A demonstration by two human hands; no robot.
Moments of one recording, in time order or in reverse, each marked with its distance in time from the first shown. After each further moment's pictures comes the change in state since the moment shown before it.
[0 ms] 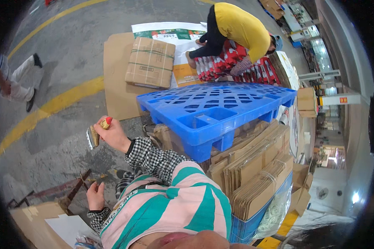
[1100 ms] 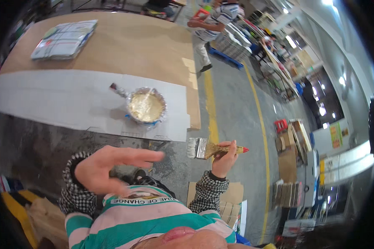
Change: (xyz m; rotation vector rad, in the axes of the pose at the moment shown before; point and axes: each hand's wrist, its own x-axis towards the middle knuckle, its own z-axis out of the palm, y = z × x) left_hand -0.326 -0.220 -0.048 -0.876 0.631 0.814; right_hand -0.185 0.091 0.289 -0.231 -0.740 -0.166
